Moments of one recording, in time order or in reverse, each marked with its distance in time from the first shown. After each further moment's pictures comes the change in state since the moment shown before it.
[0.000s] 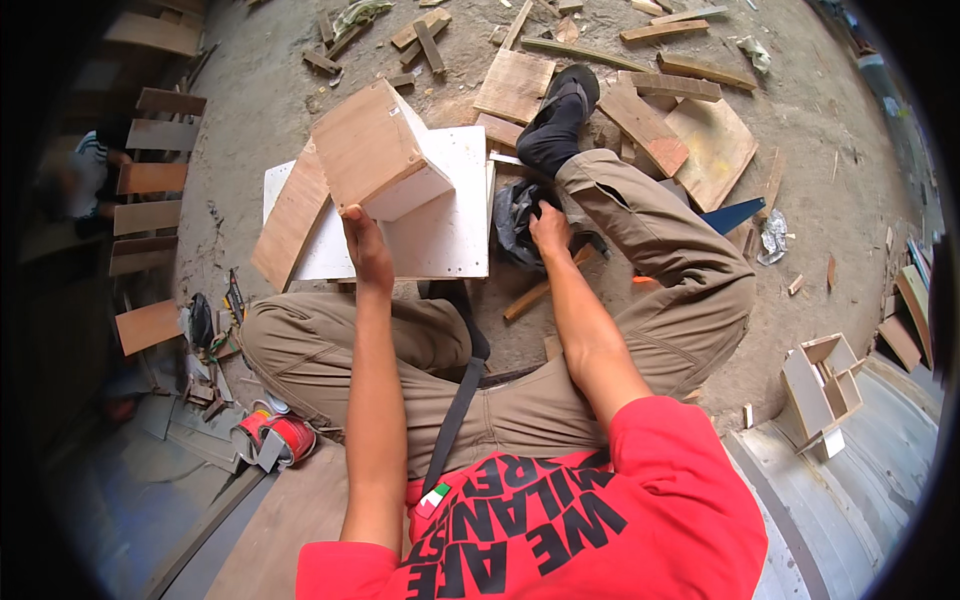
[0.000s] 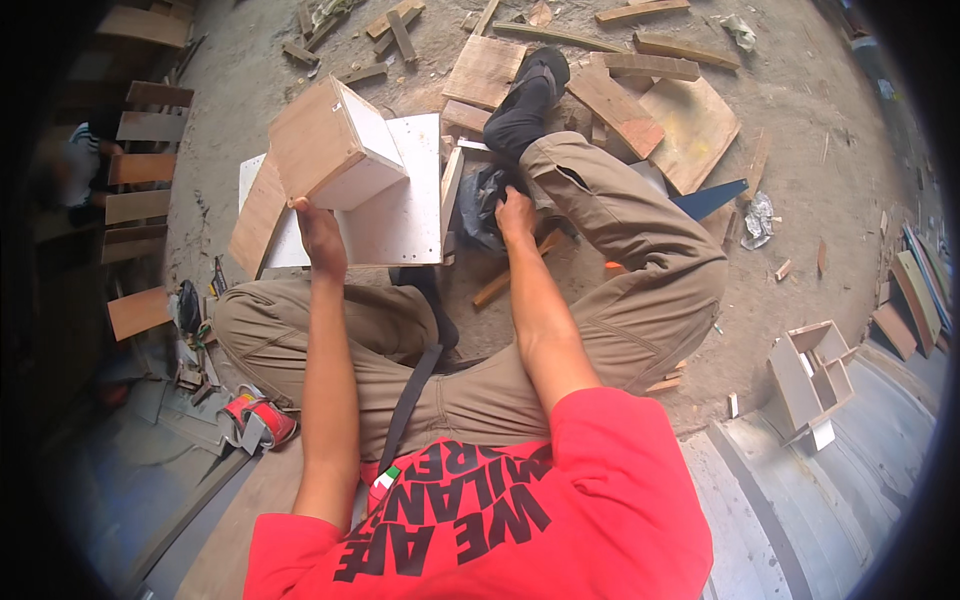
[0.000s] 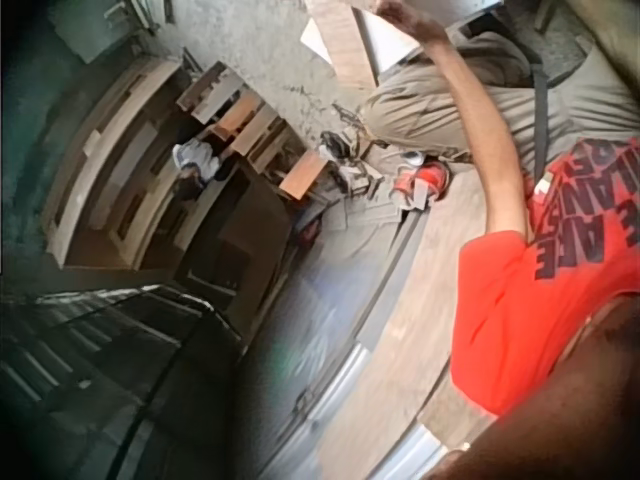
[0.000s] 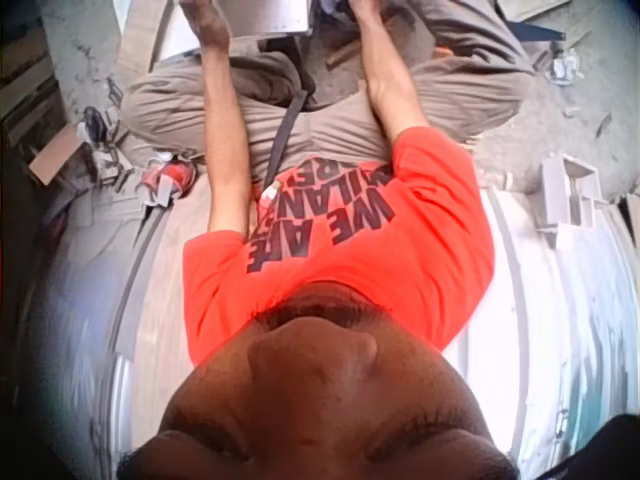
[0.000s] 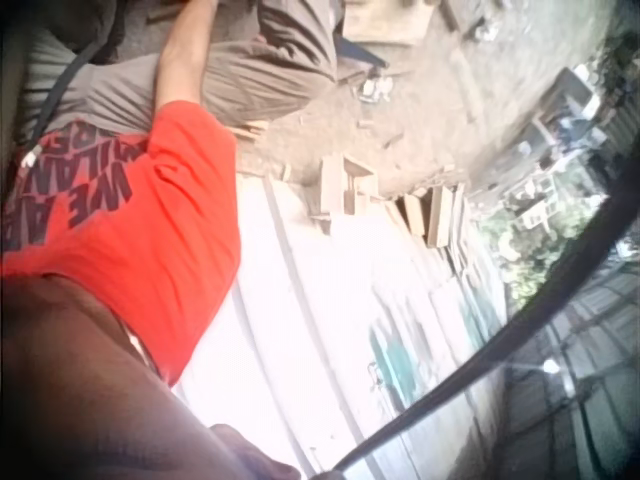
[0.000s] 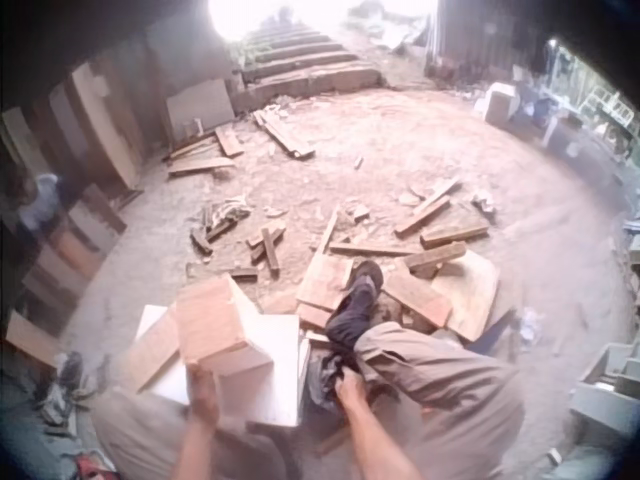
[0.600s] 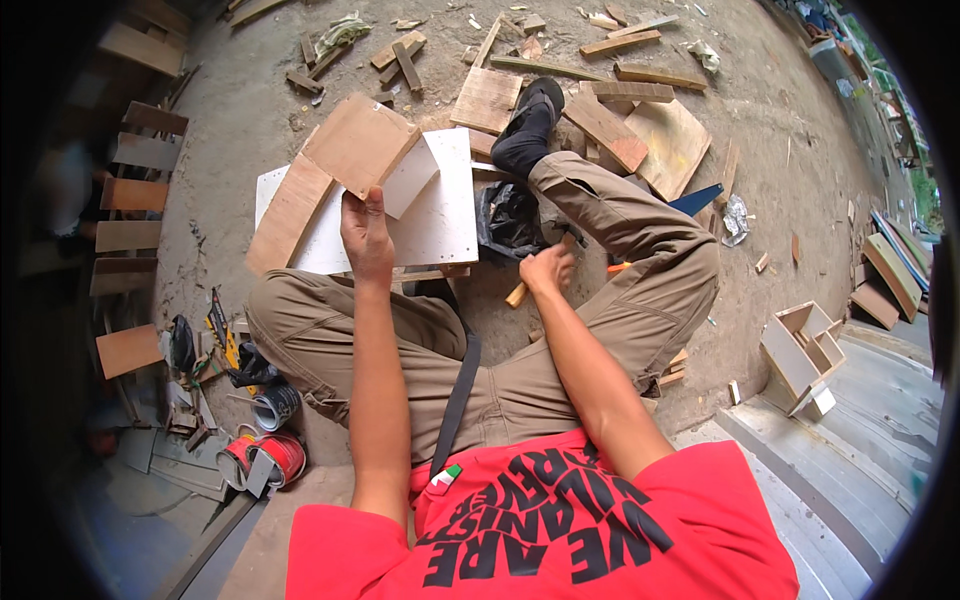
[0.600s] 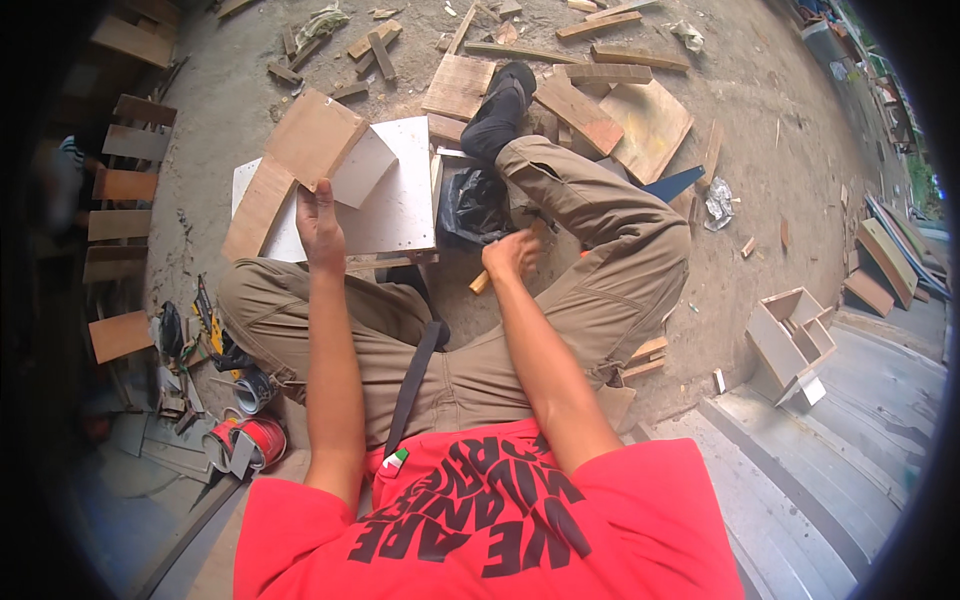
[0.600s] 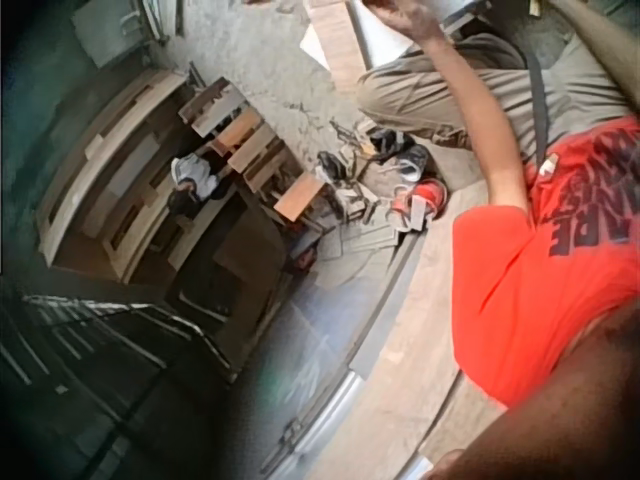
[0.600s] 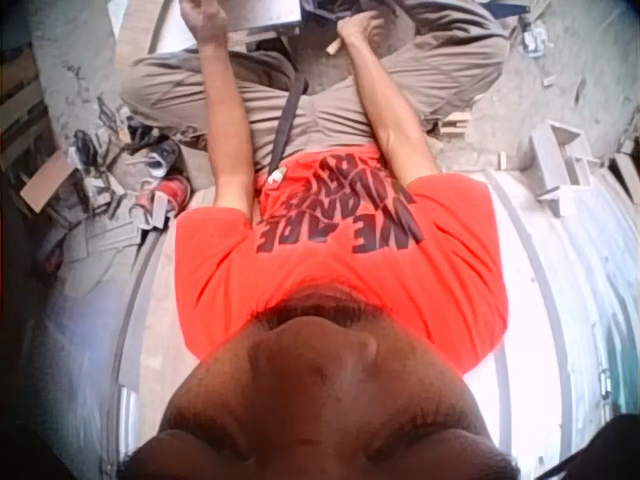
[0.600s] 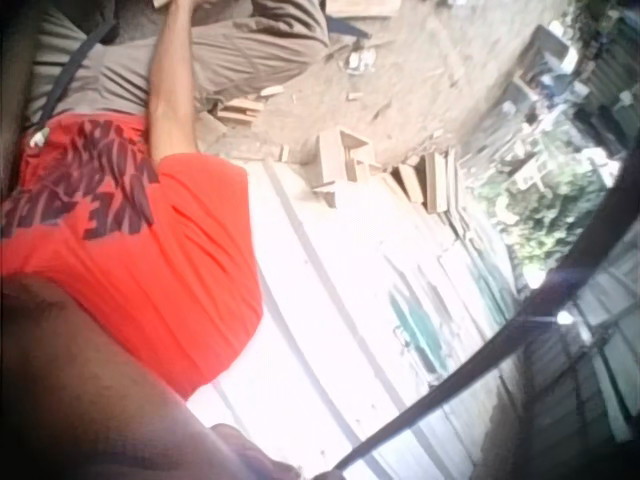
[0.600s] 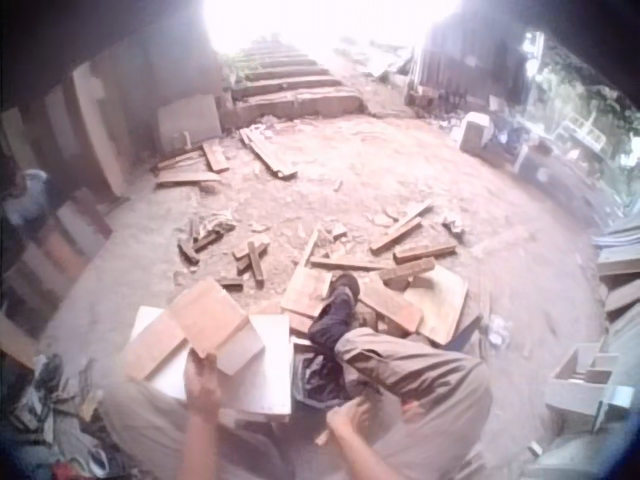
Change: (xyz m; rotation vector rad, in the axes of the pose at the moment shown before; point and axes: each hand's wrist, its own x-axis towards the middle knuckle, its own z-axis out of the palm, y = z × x) left_hand -0.015 0.057 0.017 -0.268 -0.040 0.114; right_hand -0.109 -0.015 -0.032 -0.196 0.324 0.405
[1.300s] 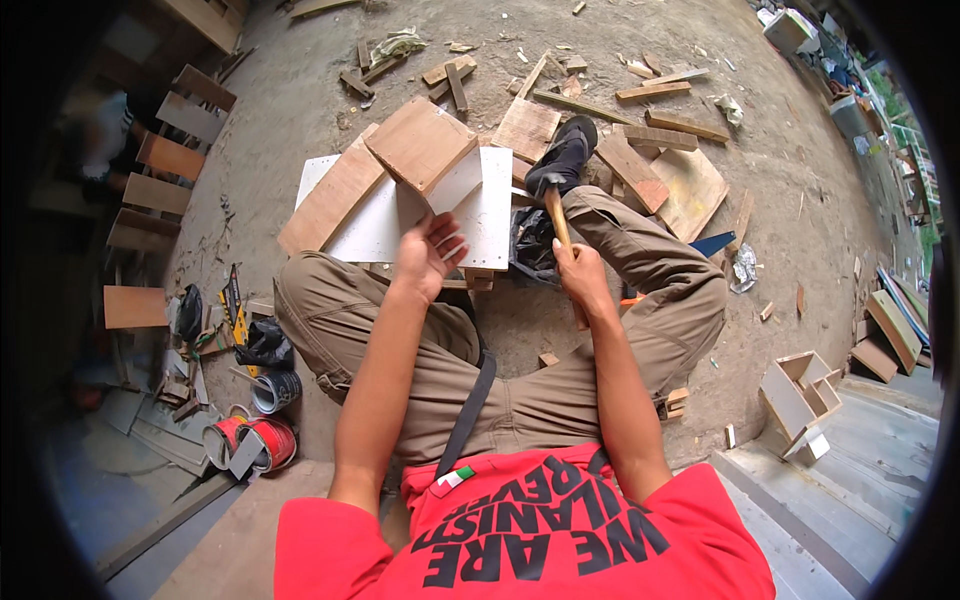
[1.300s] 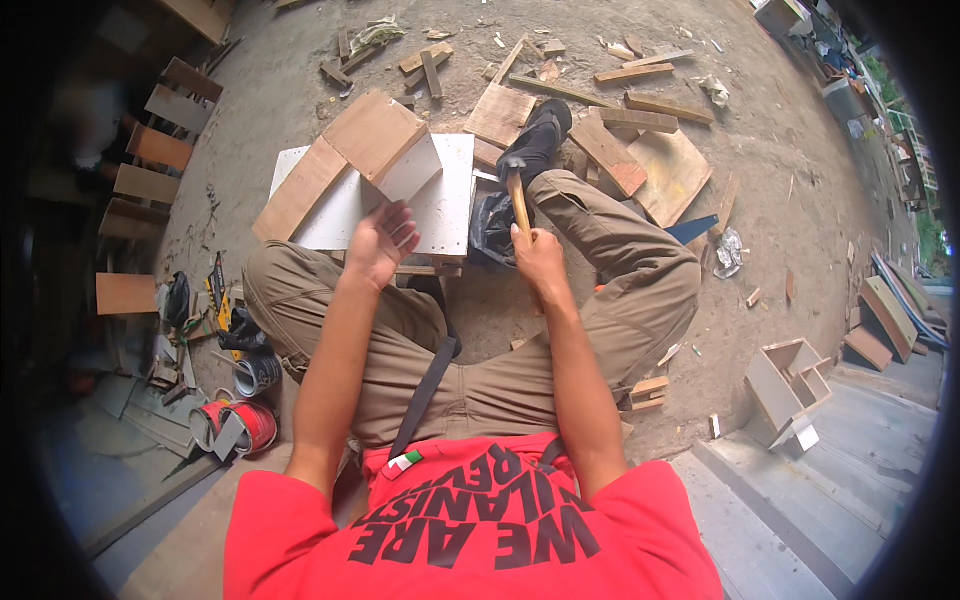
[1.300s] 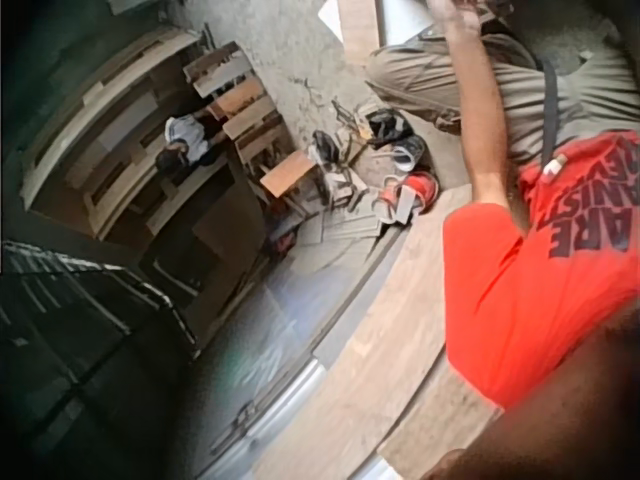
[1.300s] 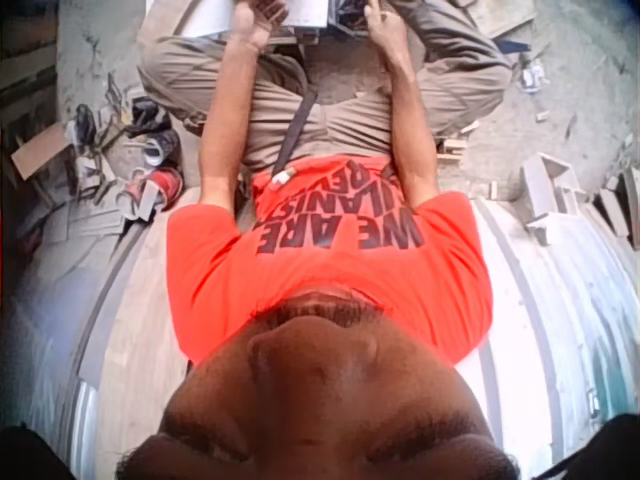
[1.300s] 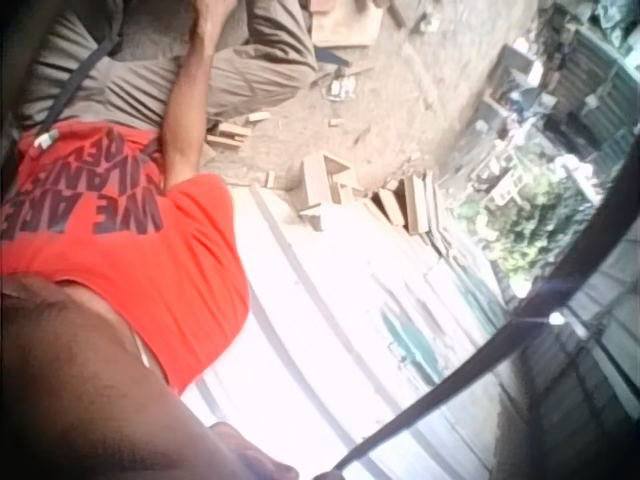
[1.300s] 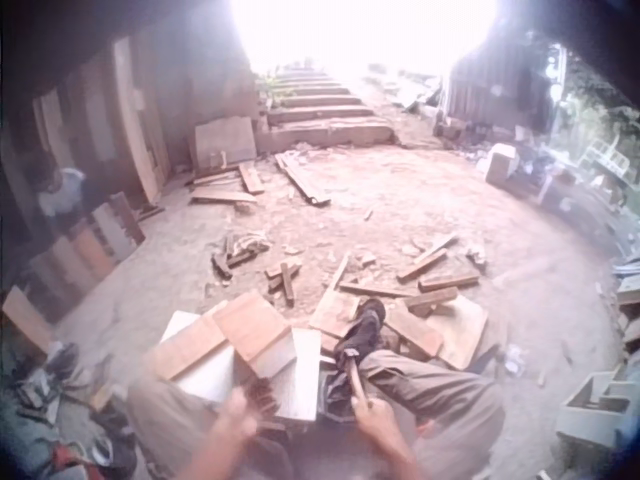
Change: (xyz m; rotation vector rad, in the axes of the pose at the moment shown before) left_hand -0.026 -0.001 -0.020 -0.450 0.101 -0.855; right_hand 0.016 -0.027 -0.130 0.522 -0.501 -0.354
